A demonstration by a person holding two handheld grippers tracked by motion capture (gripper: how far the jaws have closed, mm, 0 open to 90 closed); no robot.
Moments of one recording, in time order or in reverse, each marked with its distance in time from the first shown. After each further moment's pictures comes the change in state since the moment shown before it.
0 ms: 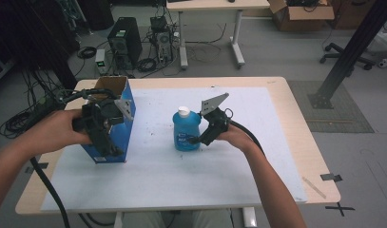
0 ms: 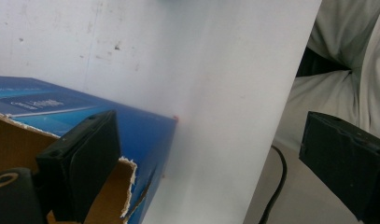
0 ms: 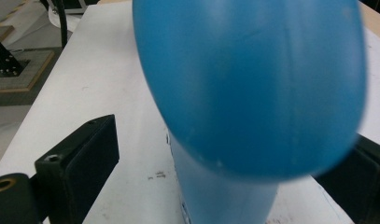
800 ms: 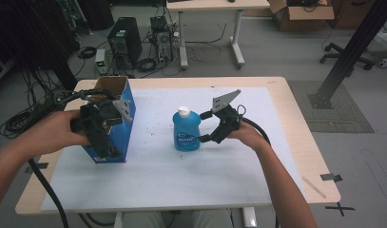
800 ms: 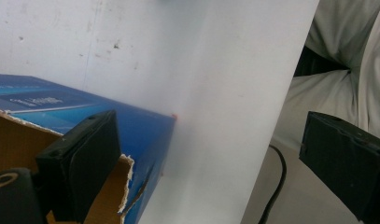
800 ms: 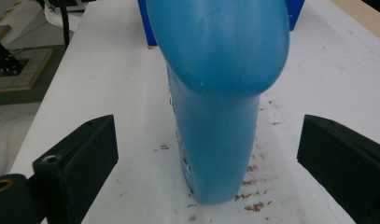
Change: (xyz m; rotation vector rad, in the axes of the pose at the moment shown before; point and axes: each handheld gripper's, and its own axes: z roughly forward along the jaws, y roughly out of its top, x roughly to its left) left arm -0.003 -0.002 -0.002 -0.002 0.002 -0.002; right arm 0.001 -0.005 -0.034 0.023 -0.013 0.027
